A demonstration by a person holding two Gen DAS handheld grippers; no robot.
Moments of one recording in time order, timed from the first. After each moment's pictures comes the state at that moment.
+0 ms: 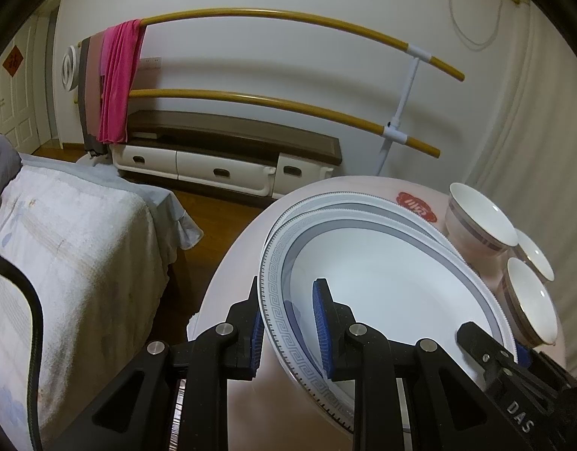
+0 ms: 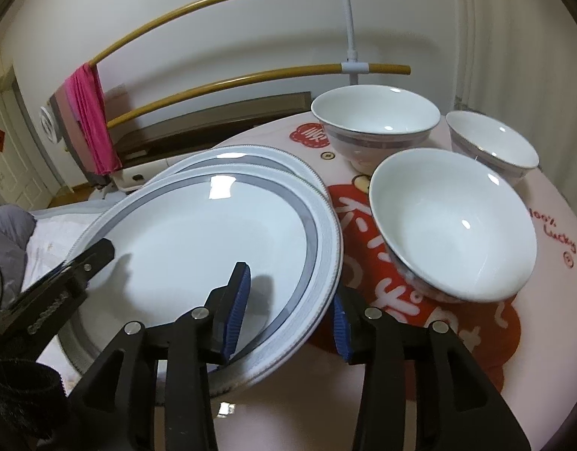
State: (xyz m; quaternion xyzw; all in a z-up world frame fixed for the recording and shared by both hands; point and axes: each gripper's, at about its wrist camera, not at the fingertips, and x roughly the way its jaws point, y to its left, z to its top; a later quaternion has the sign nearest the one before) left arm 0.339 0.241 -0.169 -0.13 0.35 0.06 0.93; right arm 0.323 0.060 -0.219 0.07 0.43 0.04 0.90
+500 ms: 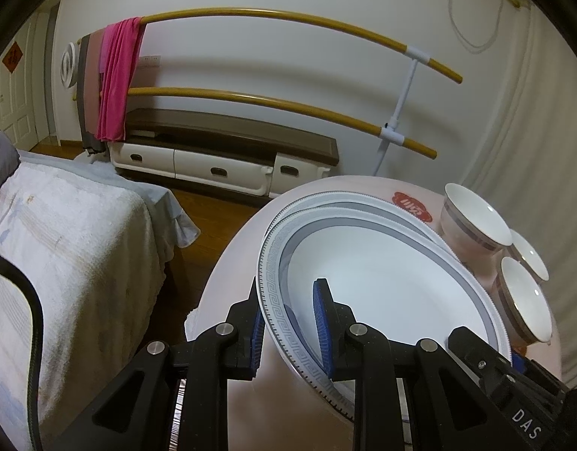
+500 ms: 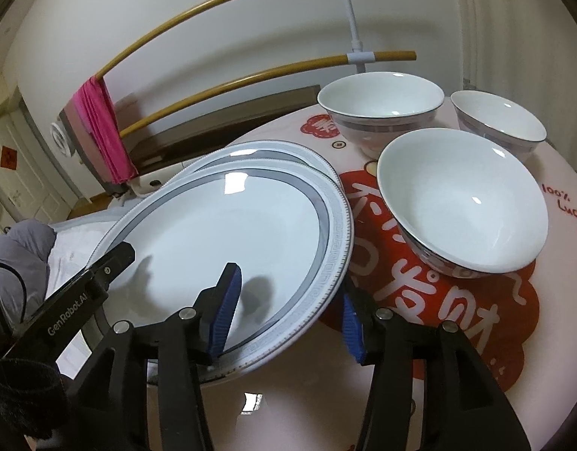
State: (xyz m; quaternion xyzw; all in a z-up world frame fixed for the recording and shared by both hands) left arm 0.332 0.242 -0.169 -0.13 0.34 0.05 0.93; right arm 0.318 0.059 -0.219 0.11 0.43 0.06 0.89
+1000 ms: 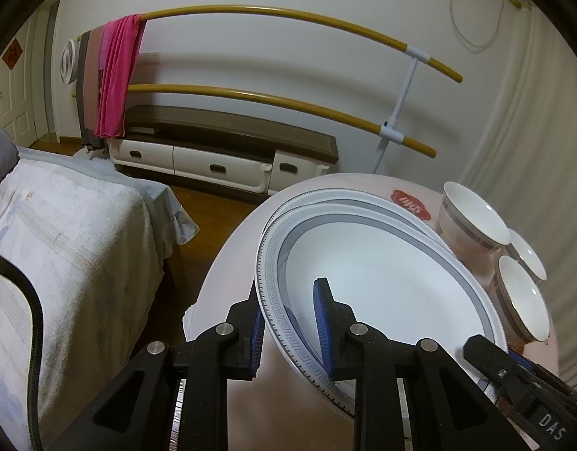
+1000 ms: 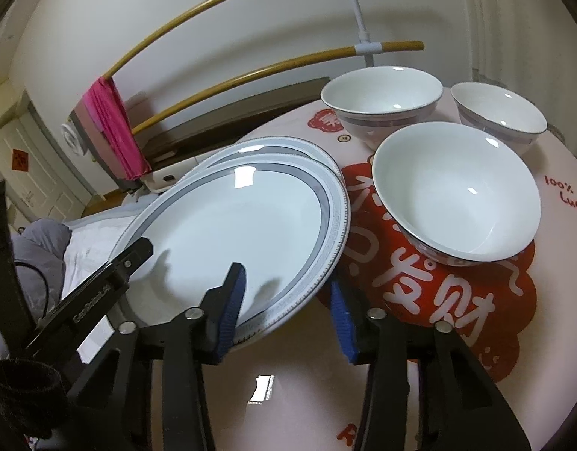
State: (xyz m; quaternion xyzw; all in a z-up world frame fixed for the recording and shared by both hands) left arm 0.331 0.243 -0.166 -0.14 0.35 0.05 0.93; right arm 0.308 0.048 -0.209 0.13 0.44 0.09 0.88
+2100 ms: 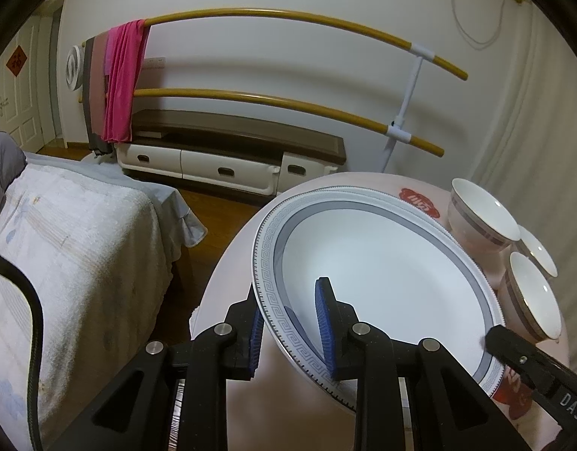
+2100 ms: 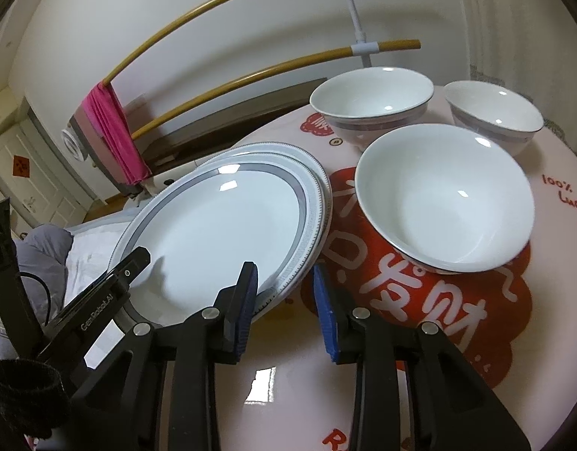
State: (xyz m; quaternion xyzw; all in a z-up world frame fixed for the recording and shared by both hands) left arm 0.330 0.229 -0.170 -0.12 0.35 0.07 0.93; right arm 0.308 0.040 -0.209 0.14 0.44 0.08 0.89
